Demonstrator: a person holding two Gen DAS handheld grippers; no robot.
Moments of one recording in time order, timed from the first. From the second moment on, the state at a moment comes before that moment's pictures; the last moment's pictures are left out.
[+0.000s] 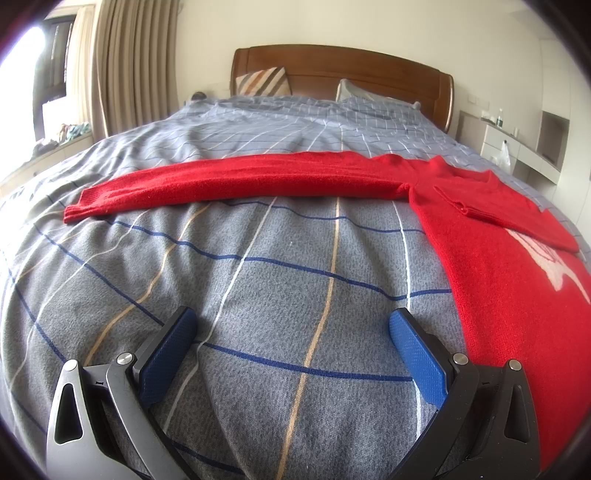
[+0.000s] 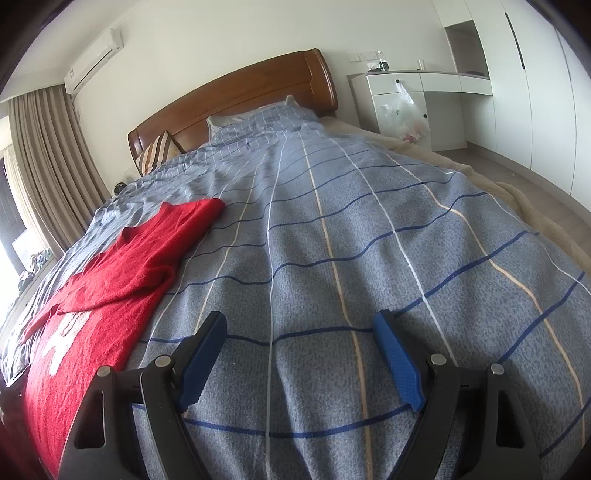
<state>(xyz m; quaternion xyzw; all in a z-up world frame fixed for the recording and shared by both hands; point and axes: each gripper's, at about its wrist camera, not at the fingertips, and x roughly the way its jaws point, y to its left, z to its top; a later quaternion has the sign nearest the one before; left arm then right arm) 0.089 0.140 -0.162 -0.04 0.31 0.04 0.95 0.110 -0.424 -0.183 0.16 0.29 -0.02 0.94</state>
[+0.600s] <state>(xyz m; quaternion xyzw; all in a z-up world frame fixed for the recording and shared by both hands) 0.095 0.239 -0.112 -0.21 0.38 0.01 0.90 0.113 -0.425 -0.187 0.16 0.30 -0.01 0.94</state>
